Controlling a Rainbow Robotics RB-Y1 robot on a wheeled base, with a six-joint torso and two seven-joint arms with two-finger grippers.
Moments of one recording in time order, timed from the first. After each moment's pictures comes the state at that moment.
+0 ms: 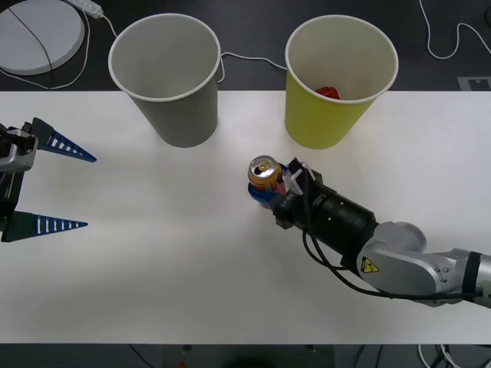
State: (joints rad) right arm -0.58 -0.79 1.19 -1.51 1.82 0.36 -0.92; left arm -0.19 1.02 0.19 -1.81 -1.48 -1.52 0.20
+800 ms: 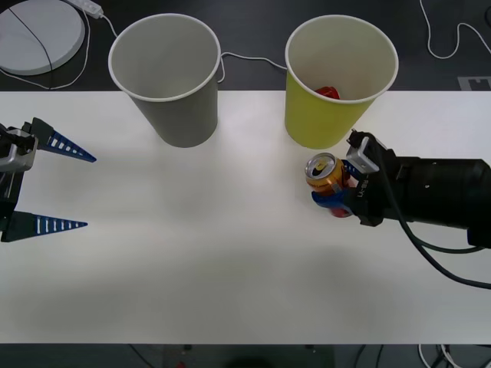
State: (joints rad) right arm -0.24 -1.13 0.47 -2.07 1.84 -0.57 -0.95; left arm -0.19 1.02 0.19 -1.81 -1.48 -1.52 0.20
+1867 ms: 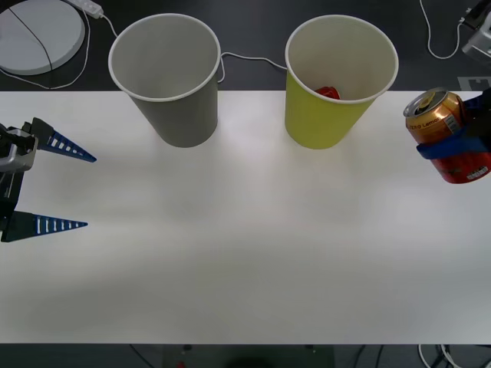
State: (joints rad) right arm -0.37 -1.34 -0.11 -2.14 1.55 -1.38 -1.30; left arm -0.19 1.02 0.19 -1.81 -1.48 -1.52 0.20
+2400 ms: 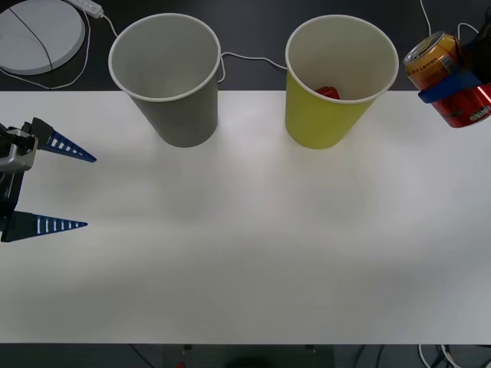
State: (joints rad) right arm -0.86 -1.29 0.23 -1.85 1.65 -1.51 -1.30; left arm -0.19 1.02 0.19 -1.81 -1.48 -1.52 0.20
